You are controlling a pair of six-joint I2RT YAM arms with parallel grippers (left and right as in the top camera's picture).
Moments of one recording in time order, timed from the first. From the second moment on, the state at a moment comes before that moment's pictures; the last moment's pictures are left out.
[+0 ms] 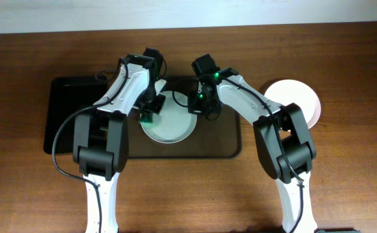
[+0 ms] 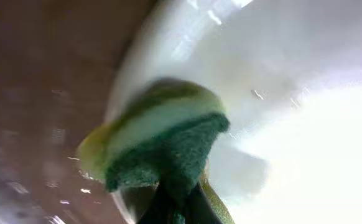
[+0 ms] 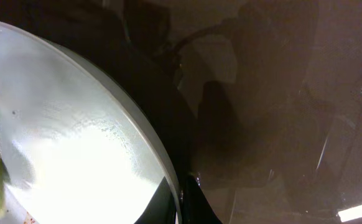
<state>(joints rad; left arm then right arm) -0.27 2.30 1.85 -1.20 -0.05 0.10 0.44 2.26 1.71 -0.78 -0.27 0.50</state>
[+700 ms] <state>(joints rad) -0.27 2.36 1.94 -1.00 -0.12 -0.10 0.42 2.26 1.71 -0.76 -0.24 0.55</state>
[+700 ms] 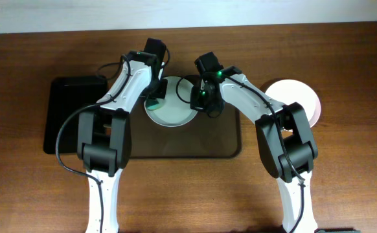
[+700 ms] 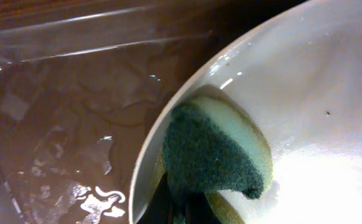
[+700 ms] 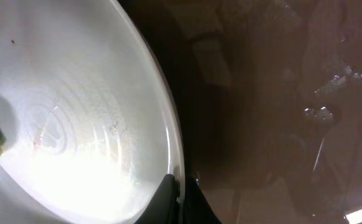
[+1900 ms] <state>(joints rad) -0.18 2.43 2.37 -1.45 -0.05 -0.11 0.91 1.95 1.70 -1.20 1.39 0.60</state>
